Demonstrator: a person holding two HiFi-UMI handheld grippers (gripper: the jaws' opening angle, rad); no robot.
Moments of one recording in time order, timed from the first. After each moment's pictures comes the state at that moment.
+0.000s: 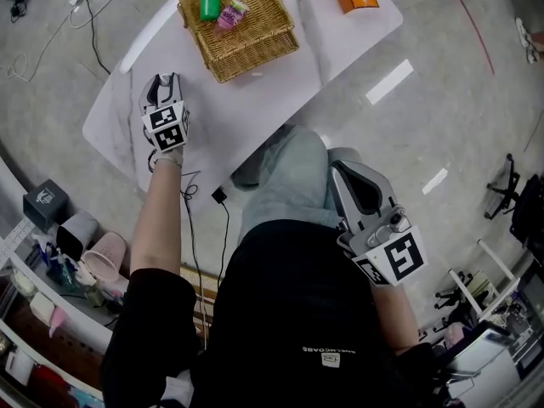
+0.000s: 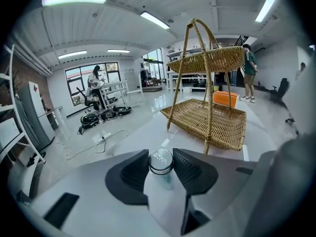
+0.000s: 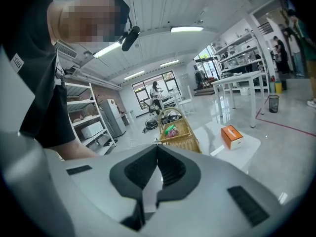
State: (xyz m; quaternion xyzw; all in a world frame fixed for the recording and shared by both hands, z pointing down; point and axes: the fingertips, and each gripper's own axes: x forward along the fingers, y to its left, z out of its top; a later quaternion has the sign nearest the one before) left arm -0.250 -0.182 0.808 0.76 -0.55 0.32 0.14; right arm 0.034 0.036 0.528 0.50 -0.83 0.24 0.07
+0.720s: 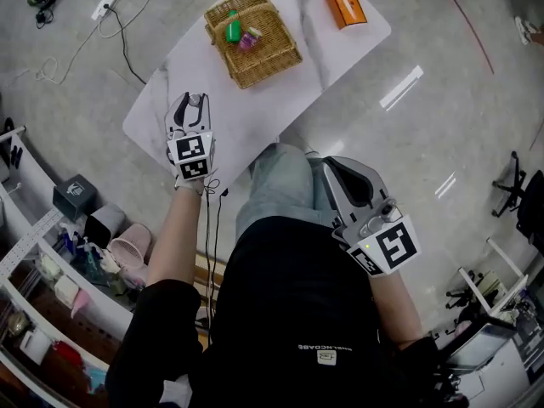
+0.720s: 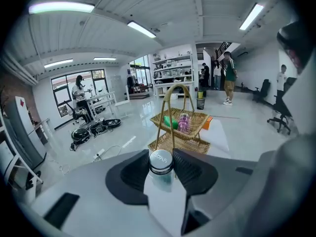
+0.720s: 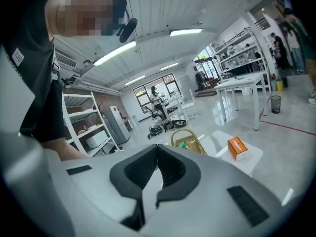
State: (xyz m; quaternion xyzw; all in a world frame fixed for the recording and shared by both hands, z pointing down) left arm -0.206 -0.135 0.625 0.81 -0.48 0.32 0.11; right arm 0.016 0.026 0.408 0.49 -0.83 0.26 0.04
